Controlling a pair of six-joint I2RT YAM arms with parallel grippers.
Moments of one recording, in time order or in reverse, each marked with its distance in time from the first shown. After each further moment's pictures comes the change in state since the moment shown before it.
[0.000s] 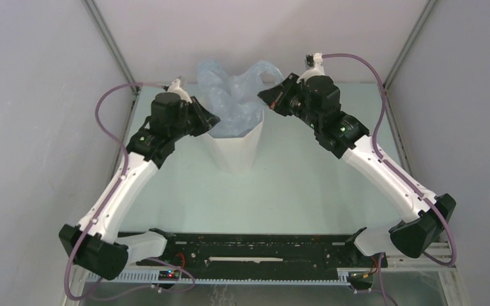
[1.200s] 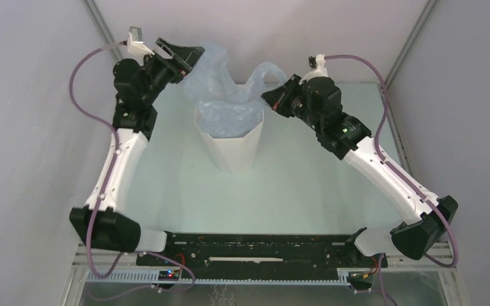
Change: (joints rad) left arm 0.264 0.249 0.209 0.666 0.284 -0.179; right arm 0.000 -0.012 0.006 -0.045 0.045 -0.023
